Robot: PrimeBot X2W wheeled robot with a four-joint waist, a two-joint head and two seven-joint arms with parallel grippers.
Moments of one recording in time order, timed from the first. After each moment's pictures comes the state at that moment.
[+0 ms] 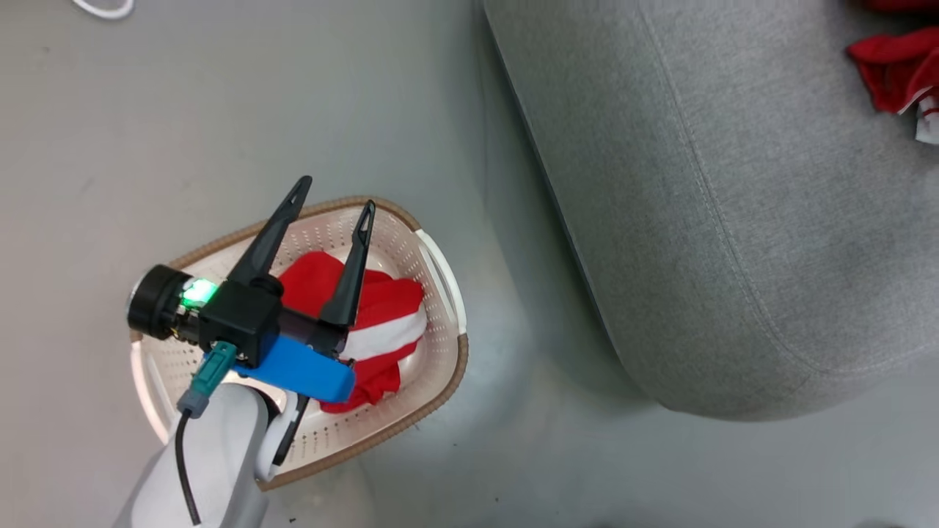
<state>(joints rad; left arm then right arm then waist) -0.41 0.26 -0.40 0.21 -0.21 -0.10 -0.26 -0.99 -0.31 -0.49 0.92 0.11 0.13 -0.19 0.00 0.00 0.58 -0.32</state>
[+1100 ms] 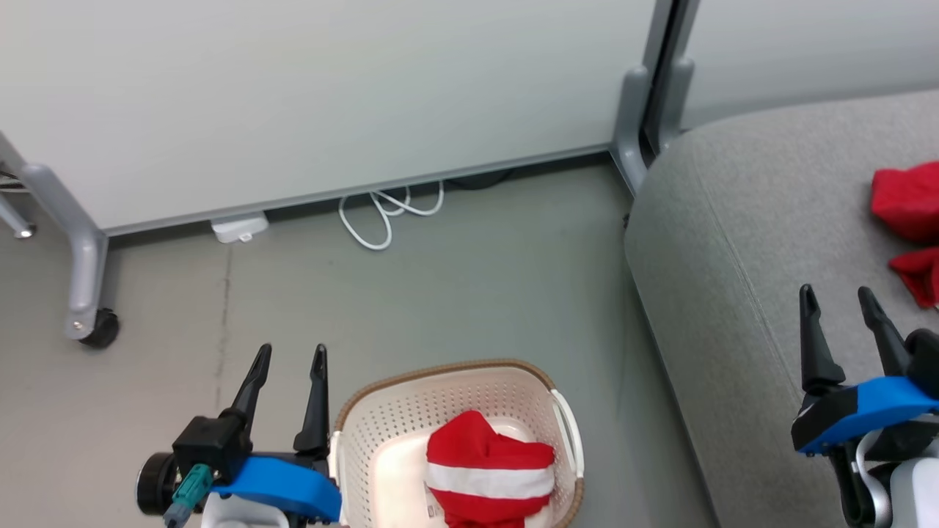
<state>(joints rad) -0.10 0.09 -0.15 0.32 -0.24 -0.12 -0.26 -0.20 -0.09 -0.23 0.22 0.10 0.13 -0.05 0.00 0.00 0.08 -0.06</state>
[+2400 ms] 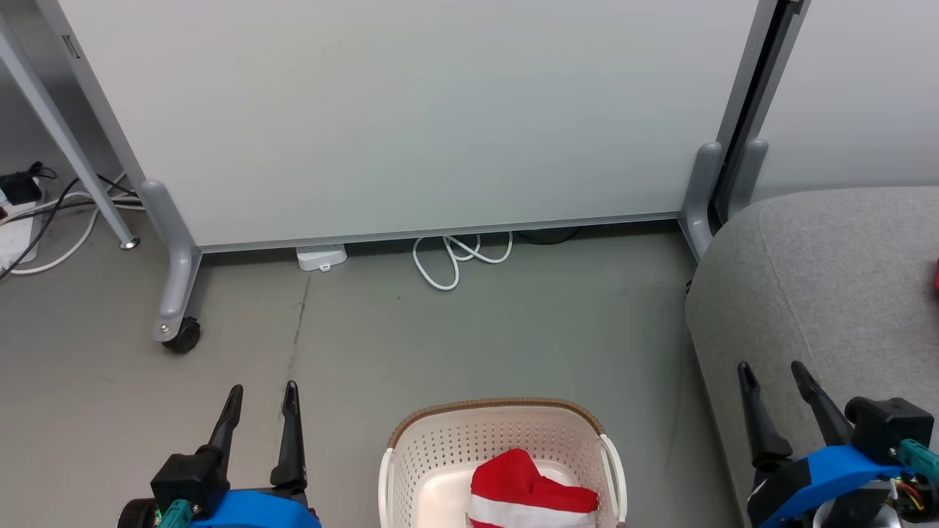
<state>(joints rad) -0.02 0.06 -0.04 0.33 -0.20 -0.13 -0.26 -0.01 -0.05 -0.11 0.12 0.17 0.13 0.01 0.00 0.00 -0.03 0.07</state>
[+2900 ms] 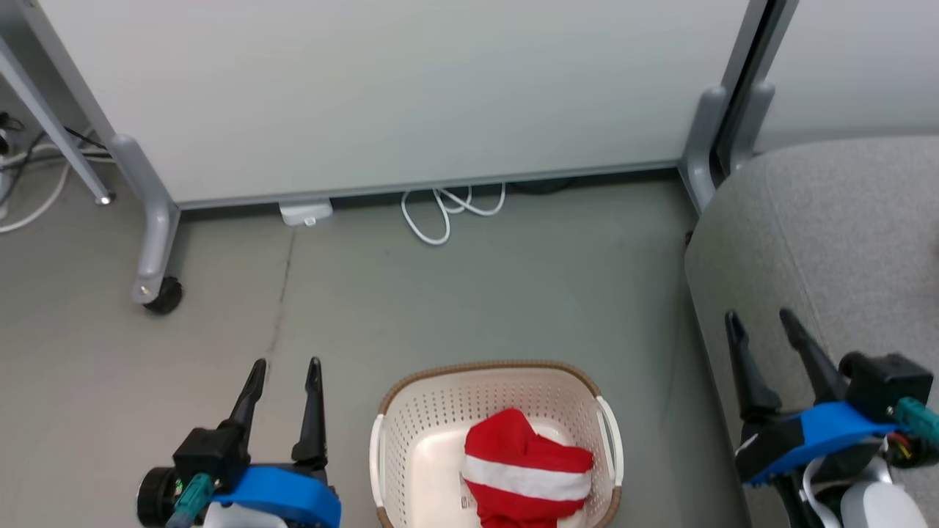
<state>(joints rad) -0.06 0.05 -0.09 0.34 -0.20 -0.13 -0.26 -0.09 -0.05 -0.08 0.10 0.18 0.13 0.00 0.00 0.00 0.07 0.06</state>
